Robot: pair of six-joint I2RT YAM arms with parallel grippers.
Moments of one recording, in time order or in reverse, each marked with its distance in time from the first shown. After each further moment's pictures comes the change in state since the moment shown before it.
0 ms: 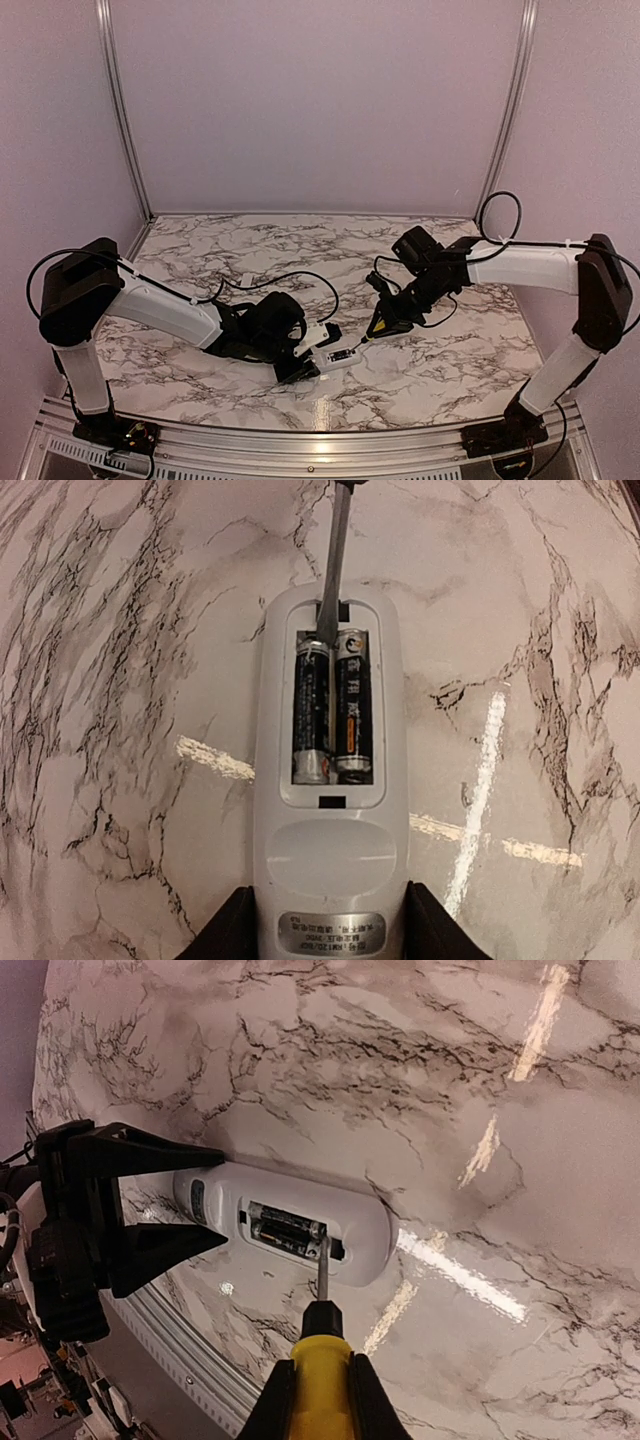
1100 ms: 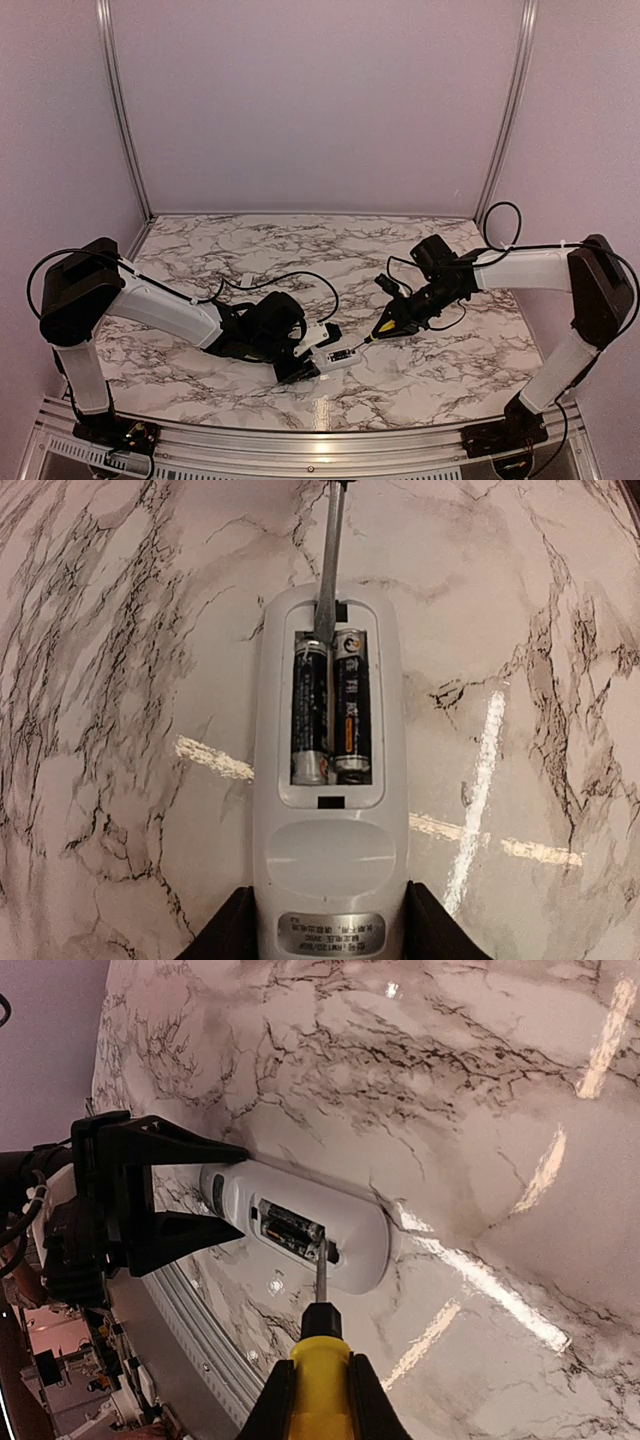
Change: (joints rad) left arm 0.002 0.003 0.000 0.000 0.005 0.002; right arm -0.131 0.016 -0.138 0.169 -0.221 -0.095
